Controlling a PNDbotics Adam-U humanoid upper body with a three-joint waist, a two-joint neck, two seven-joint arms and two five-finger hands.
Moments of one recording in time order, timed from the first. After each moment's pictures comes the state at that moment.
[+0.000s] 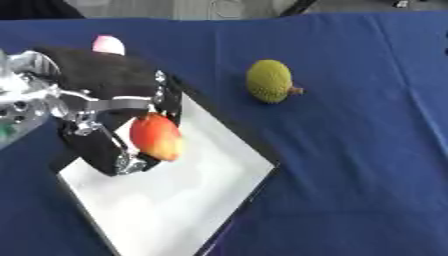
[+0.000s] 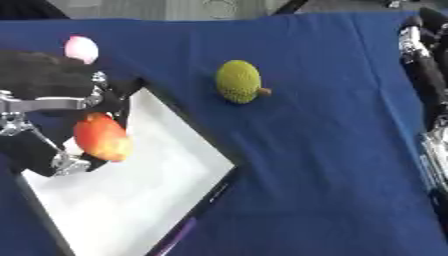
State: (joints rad) left arm -0.98 0.77 -0.71 -1.93 -0.51 0.17 -0.91; right arm -0.20 -0.54 -0.12 -1.91 -0.14 0.18 -0.38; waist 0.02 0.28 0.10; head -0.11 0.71
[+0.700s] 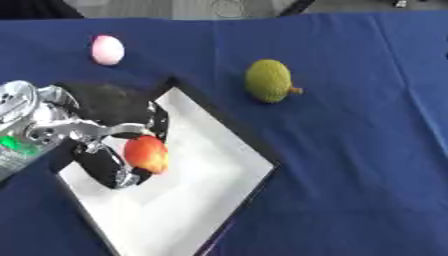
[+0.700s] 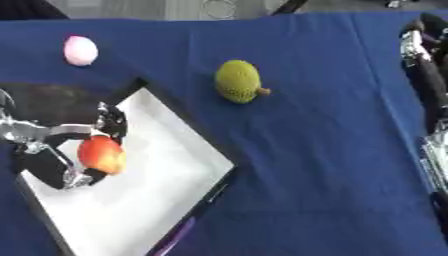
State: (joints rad) left arm -0.89 0.74 -0.74 -1.86 -0.62 0.08 -0.91; right arm -0.19 -0.53 -0.12 -1.91 -0.14 0.18 -0.38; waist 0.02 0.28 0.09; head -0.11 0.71
